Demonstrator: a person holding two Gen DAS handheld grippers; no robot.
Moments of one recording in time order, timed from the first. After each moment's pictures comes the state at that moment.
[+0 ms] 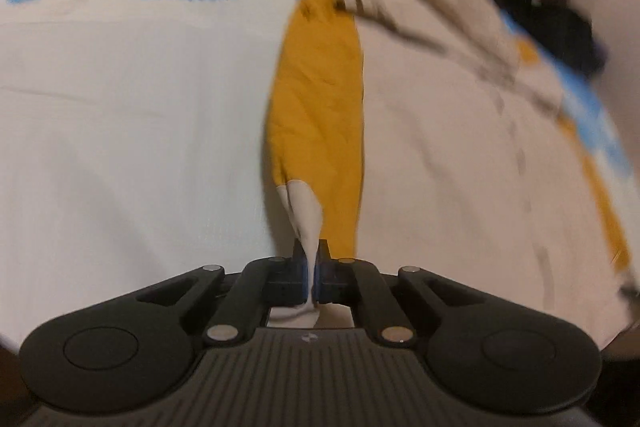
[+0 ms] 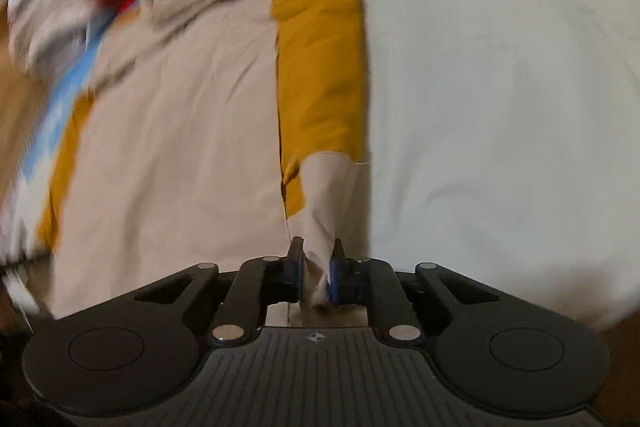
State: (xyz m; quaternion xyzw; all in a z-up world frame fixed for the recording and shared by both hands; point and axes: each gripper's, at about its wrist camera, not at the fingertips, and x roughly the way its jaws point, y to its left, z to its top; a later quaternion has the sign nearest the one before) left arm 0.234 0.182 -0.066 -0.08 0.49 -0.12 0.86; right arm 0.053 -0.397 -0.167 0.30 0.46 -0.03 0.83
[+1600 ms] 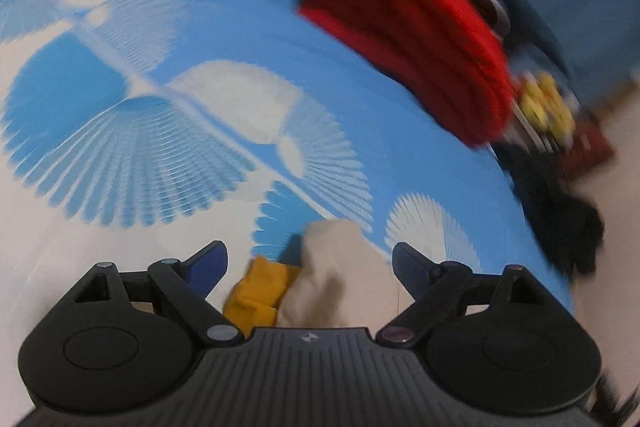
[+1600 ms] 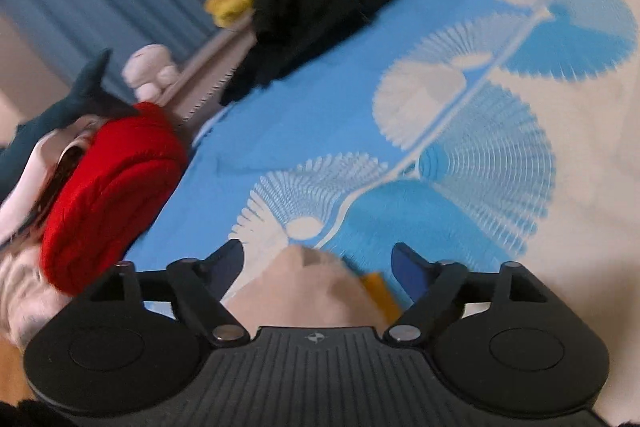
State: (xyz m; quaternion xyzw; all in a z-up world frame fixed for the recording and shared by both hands) left arm 0.565 0.147 -0.042 -0.24 0.43 -0.09 0.87; right arm 0.334 -0.510 -0.116 0.40 0.23 -0.18 0.87
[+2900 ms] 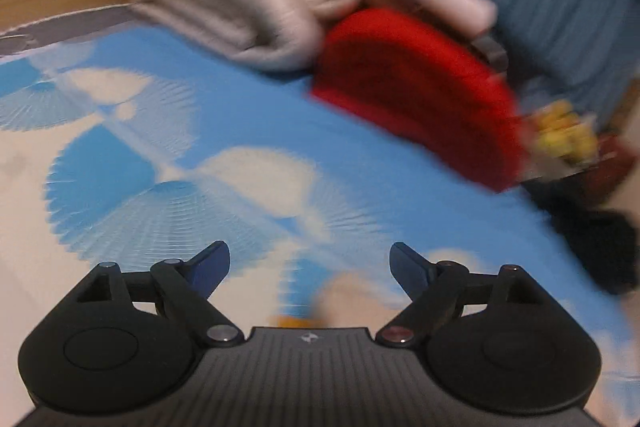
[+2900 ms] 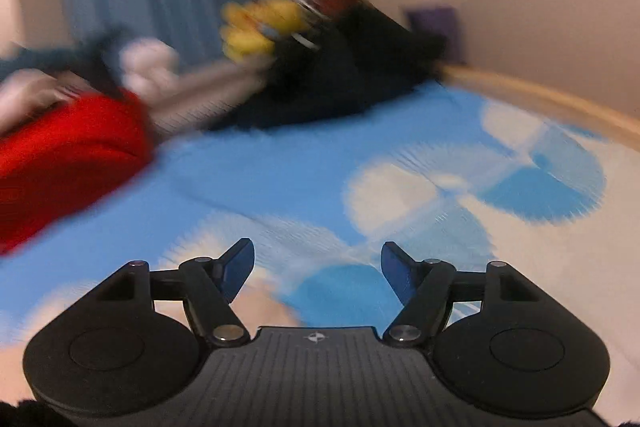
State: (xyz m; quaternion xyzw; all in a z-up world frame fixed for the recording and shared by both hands) left arm 0.520 0.124 -0.020 -0.21 0.31 -0.04 0.93; right arm 0.327 -0.457 -0.074 0.20 0.18 -0.24 0.93
